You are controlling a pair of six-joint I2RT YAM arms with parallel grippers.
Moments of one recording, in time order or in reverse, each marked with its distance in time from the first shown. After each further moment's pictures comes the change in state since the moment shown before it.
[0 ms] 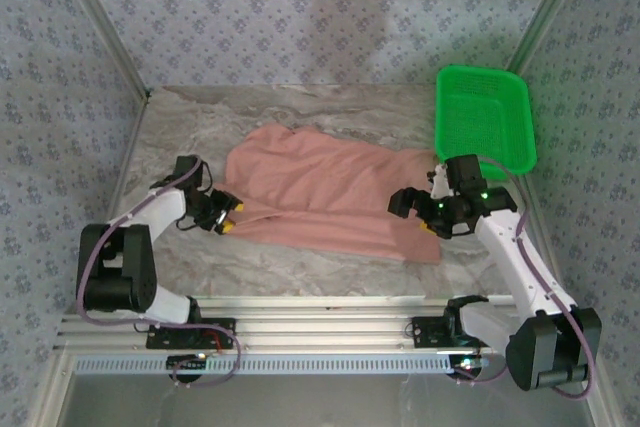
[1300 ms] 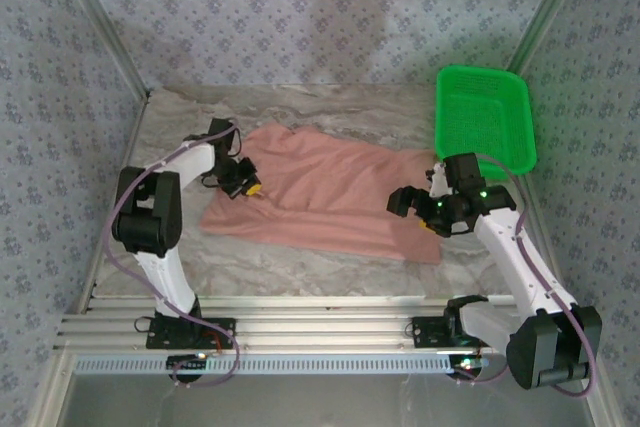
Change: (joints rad) left arm -0.138 0.406 0.494 -0.163 -0.029 0.237; right arm 0.013 0.008 0.013 0.001 0.008 0.000
